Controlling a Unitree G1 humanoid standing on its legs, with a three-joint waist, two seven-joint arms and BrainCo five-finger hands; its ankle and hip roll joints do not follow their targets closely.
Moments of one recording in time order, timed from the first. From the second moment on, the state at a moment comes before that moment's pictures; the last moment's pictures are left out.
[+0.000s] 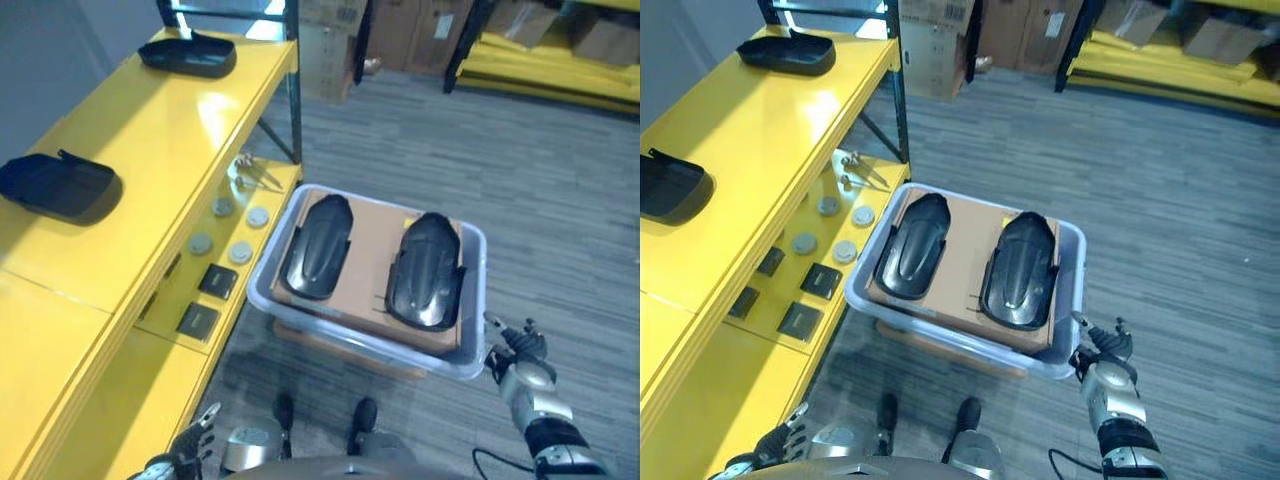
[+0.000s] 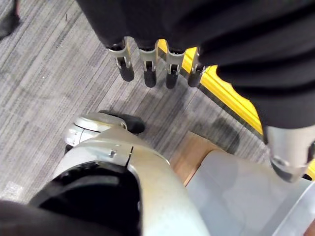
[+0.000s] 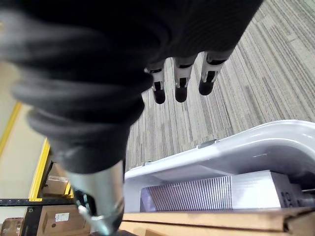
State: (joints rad) left arm 0.20 0.30 -0.19 0.88 -0.52 0.02 -0.17; right arm -0.08 -0.49 -0.08 0.69 0.50 0.01 -0.37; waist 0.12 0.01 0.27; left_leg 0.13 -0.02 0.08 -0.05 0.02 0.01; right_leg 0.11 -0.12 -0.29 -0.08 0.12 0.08
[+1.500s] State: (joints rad) left arm 0.29 0.37 -0.16 0.86 -0.47 0.06 -0.23; right arm -0.08 -0.52 -0.04 0.79 0.42 0.07 -0.41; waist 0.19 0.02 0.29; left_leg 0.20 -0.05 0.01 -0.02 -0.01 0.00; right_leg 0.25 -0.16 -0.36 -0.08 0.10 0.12
